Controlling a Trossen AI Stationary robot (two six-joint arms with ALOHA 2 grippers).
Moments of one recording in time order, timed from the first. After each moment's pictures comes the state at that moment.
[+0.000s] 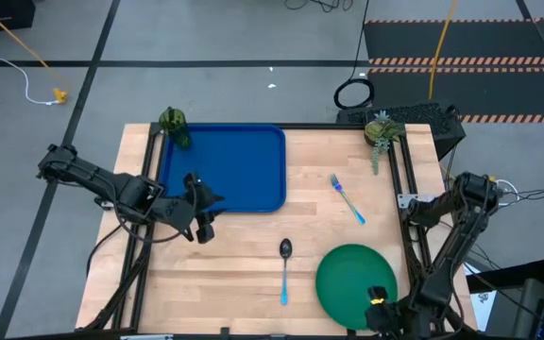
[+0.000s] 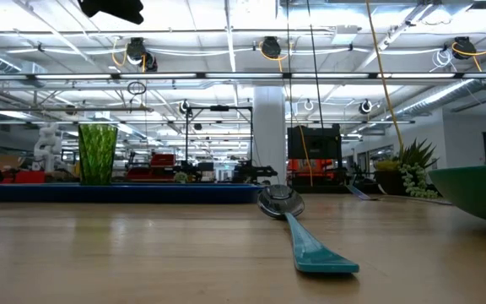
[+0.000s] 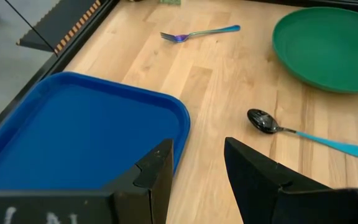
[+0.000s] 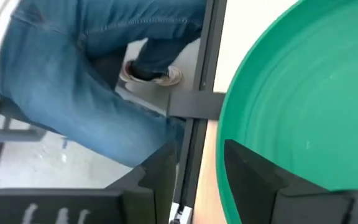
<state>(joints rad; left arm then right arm) -0.39 1.13 1.09 -0.76 -0.55 -0.46 1.15 1.60 0.96 -0.35 0.21 1.01</state>
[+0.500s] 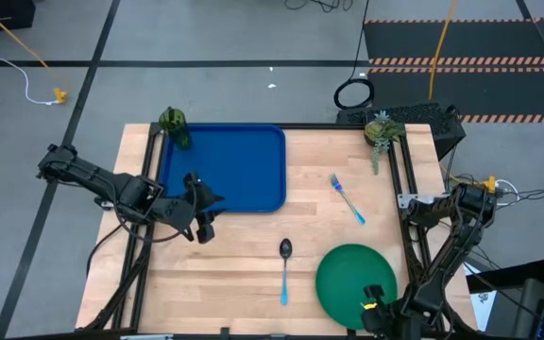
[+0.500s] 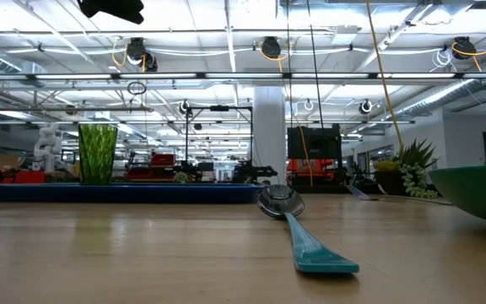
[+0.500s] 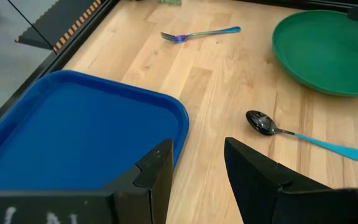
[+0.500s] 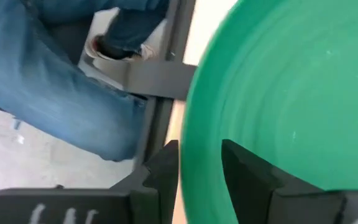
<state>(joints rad) -0.39 1.13 1.09 -0.75 -0.55 -0.48 1.15 1.69 0.96 -0.39 0.21 0.95</state>
